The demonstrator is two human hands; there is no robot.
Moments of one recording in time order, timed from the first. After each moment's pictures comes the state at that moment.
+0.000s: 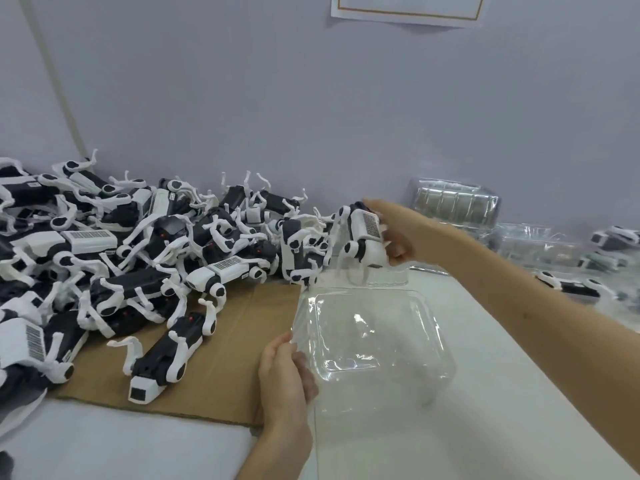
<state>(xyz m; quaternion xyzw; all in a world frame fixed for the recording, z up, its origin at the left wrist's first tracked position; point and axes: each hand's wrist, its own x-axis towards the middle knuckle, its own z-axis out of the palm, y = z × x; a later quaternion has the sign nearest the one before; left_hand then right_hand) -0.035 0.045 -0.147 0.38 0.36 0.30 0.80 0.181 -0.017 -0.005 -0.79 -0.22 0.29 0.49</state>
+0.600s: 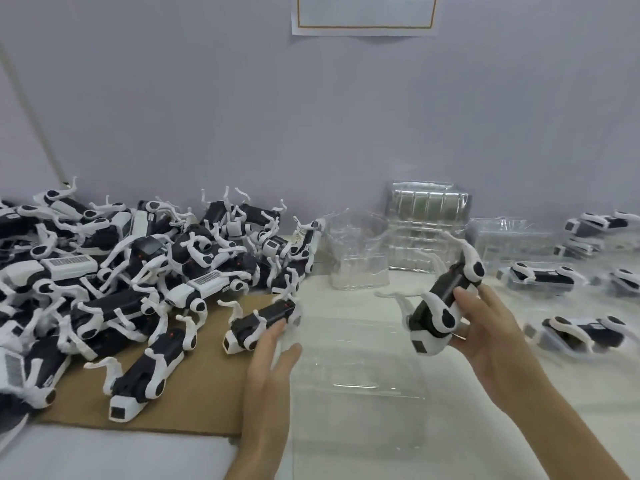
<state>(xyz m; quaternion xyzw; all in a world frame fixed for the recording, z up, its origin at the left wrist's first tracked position) -0.047 0.031 -0.141 0.61 0.22 0.31 0.69 0.097 -0.175 -0.093 -0.57 -0.20 0.11 0.79</state>
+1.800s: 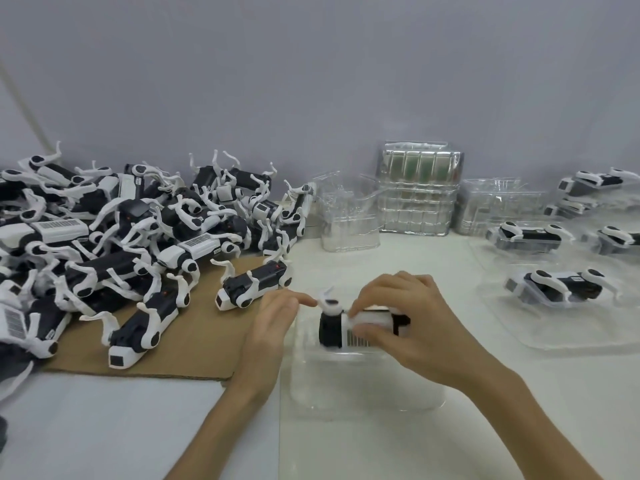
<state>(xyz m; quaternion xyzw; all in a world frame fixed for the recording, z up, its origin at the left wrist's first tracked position) -0.050 0.033 -0.147 0.75 0.10 0.27 0.60 0.052 -0.158 -0.102 -0.78 -0.51 -0.10 0.35</state>
